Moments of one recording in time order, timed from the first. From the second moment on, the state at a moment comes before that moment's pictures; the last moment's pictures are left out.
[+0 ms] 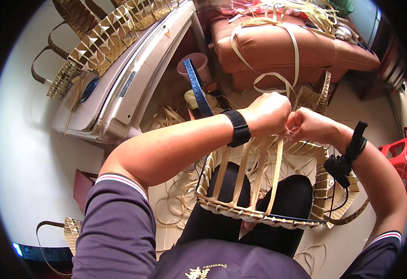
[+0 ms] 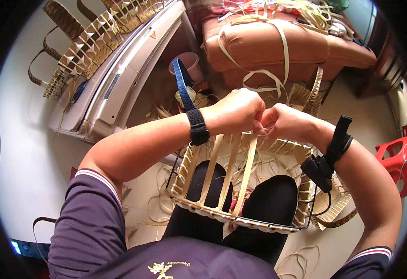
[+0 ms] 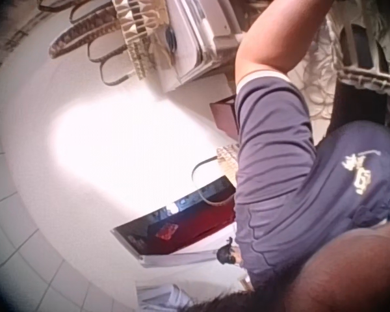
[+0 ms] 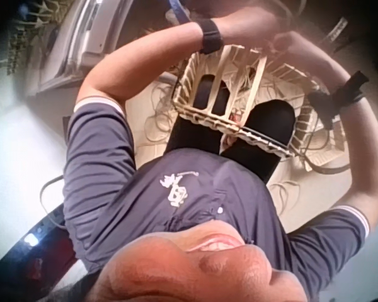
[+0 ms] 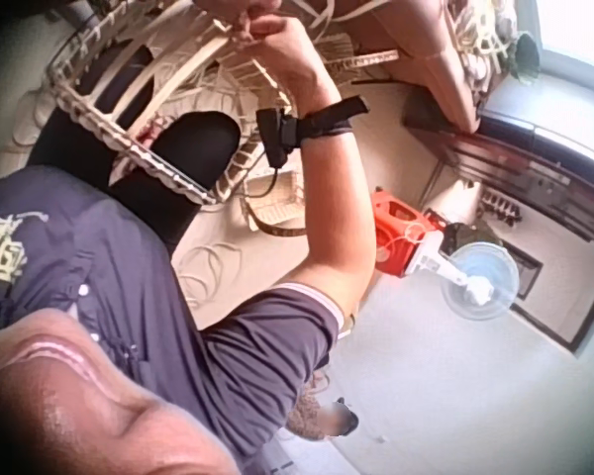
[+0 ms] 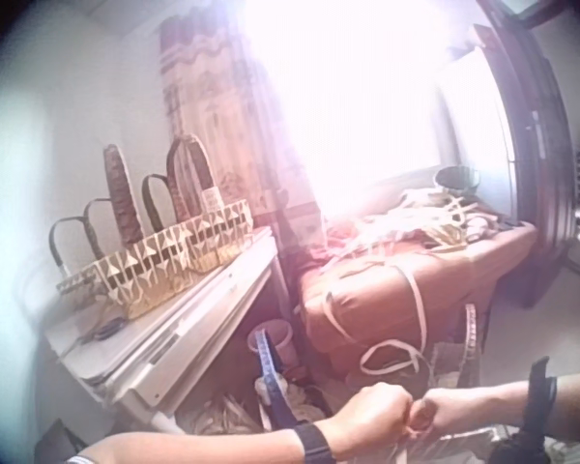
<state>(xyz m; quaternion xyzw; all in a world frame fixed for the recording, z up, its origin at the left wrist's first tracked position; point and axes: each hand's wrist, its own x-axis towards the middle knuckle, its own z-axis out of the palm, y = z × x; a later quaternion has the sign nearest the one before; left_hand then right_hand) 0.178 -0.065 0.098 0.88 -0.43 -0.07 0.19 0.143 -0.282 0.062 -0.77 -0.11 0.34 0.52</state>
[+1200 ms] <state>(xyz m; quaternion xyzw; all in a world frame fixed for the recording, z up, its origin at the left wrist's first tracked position) 0.190 -0.094 0.106 0.84 -0.50 -0.20 0.00 0.037 -0.232 0.050 -0.57 0.22 0.14 0.78</state>
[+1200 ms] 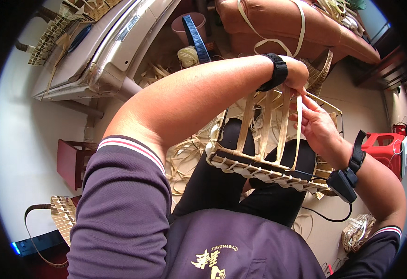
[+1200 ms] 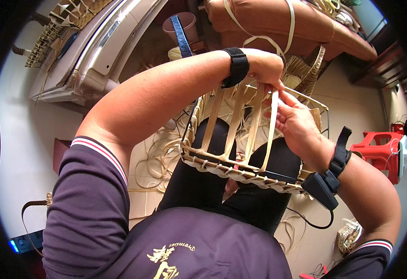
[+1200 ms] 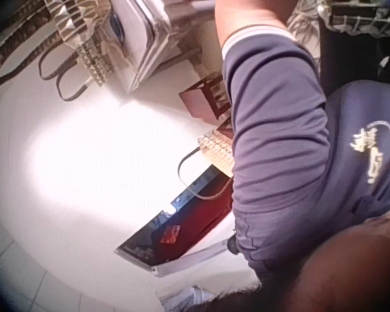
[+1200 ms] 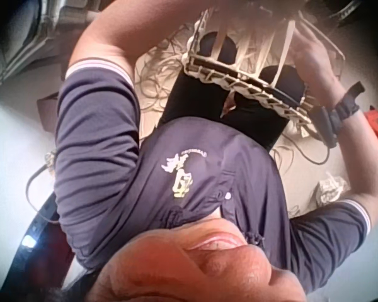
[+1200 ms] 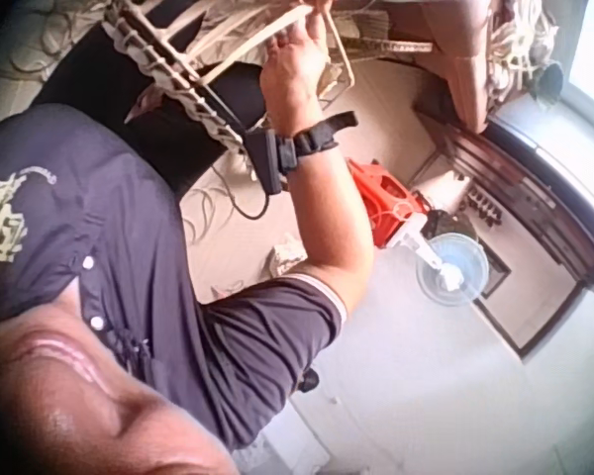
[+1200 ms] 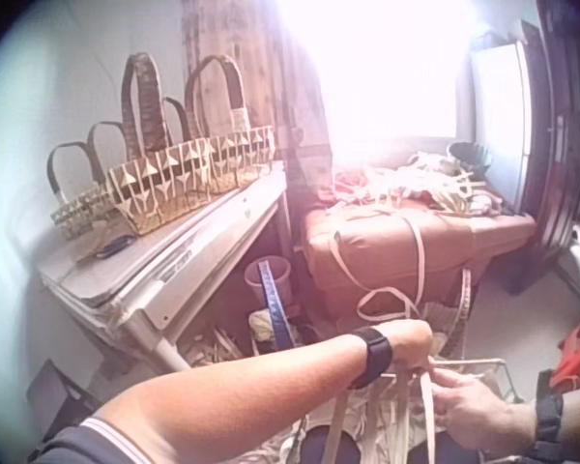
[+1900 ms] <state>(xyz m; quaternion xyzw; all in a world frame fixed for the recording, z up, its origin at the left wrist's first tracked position) 0.106 -0.039 0.095 0.83 -0.46 0.20 0.24 0.006 -0.246 0.061 -0.89 -0.08 0.17 0.41</state>
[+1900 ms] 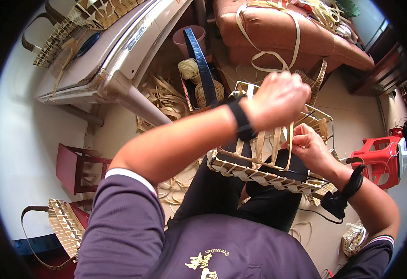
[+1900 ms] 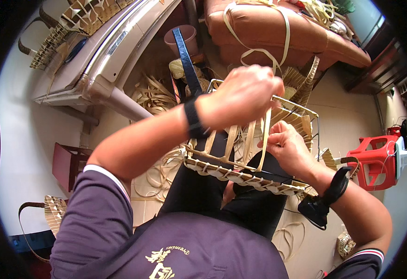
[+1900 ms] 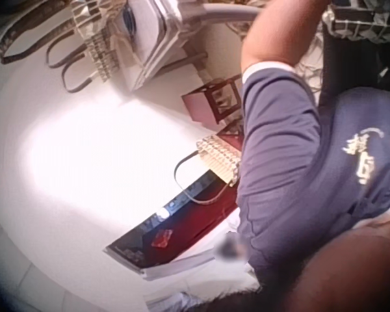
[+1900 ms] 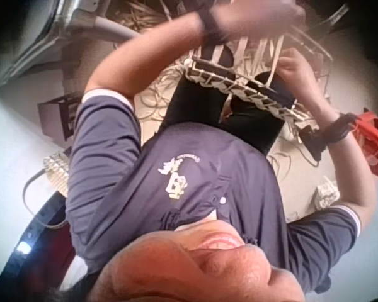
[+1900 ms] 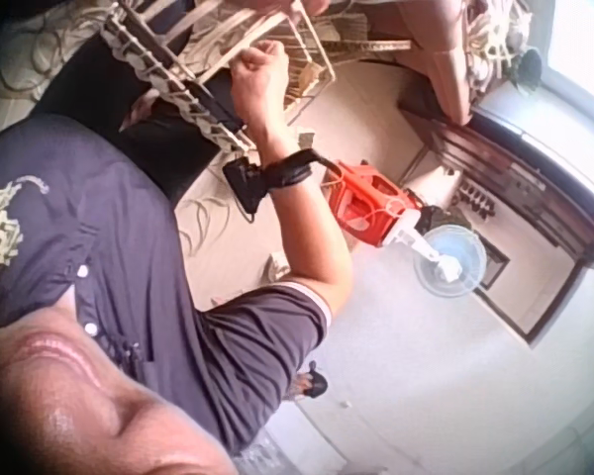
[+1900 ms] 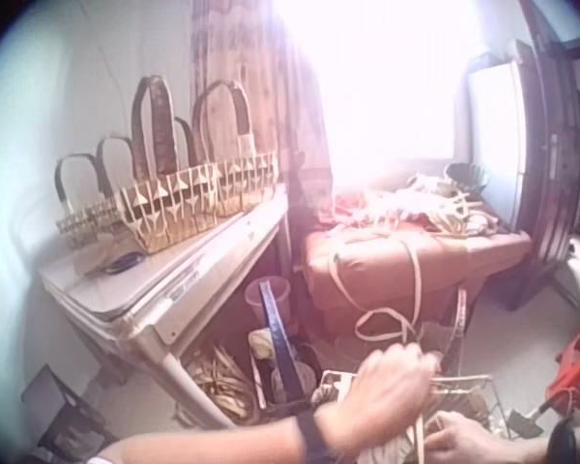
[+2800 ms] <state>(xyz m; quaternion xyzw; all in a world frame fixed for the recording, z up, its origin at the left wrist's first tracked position) -0.061 -0.024 -0.027 0.70 -0.06 -0.17 0.69 0.002 -0.252 0.034 -0.78 0.02 0.23 0.58</state>
